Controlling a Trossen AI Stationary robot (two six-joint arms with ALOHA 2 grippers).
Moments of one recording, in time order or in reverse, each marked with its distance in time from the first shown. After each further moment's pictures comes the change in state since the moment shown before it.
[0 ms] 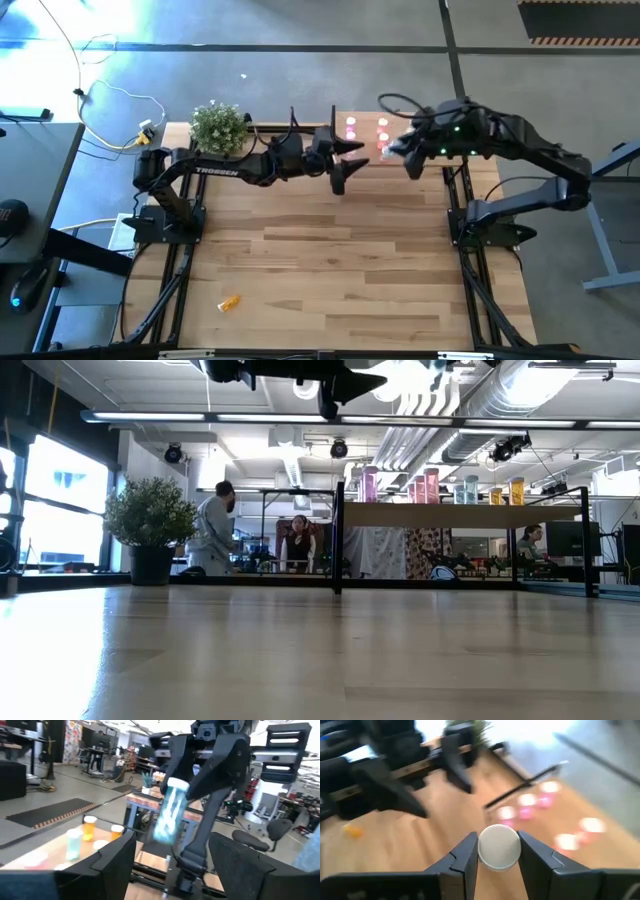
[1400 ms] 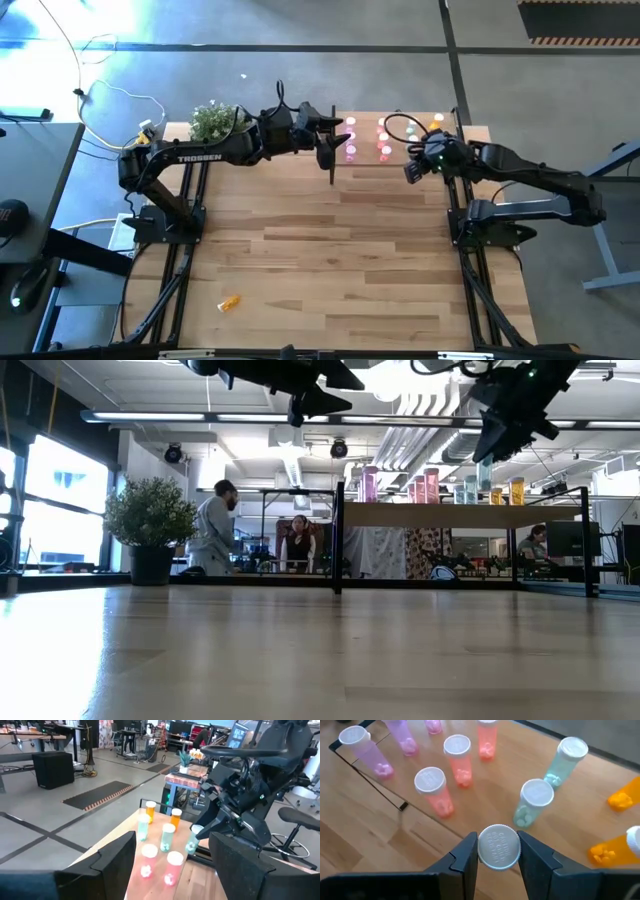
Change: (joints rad) left arm 0.160 -0.119 0.000 -0.284 0.009 0.098; right arm -0.097 -0.236 -0.589 0.115 0.316 0.216
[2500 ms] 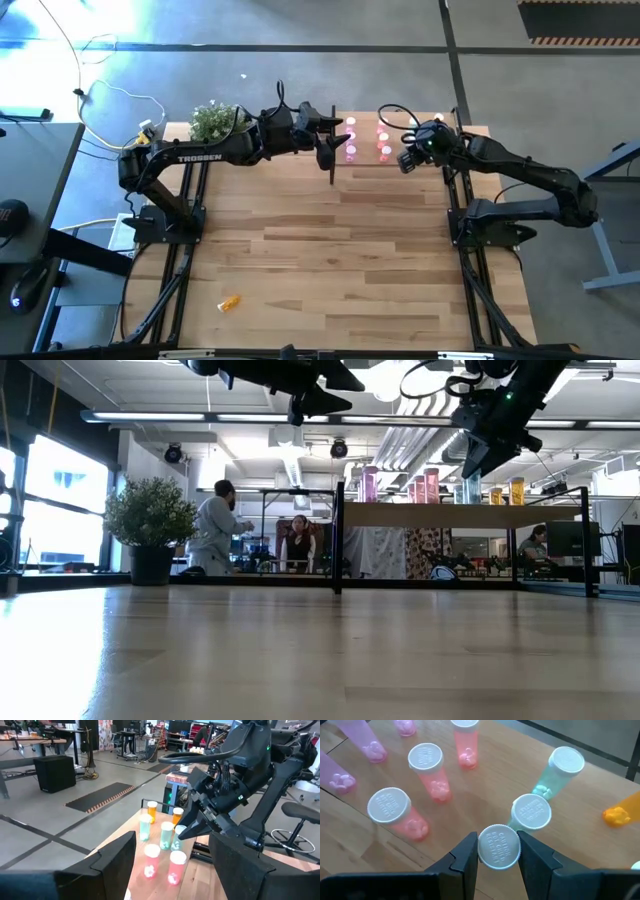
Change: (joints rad) left arm 0.000 0.001 0.000 -0.002 -0.001 0.038; right arm -0.152 0.104 -0.001 0.095 -0.052 -0.112
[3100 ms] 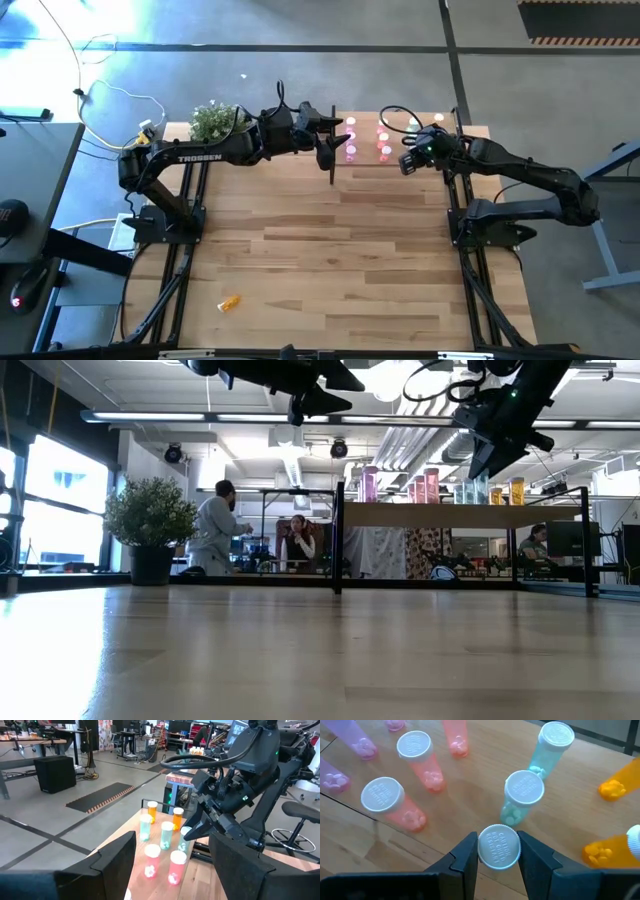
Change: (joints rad) left arm 0.000 0.000 0.000 0.000 0.000 0.004; right arm 0.049 -0.010 0.001 -0.071 0.040 0.151
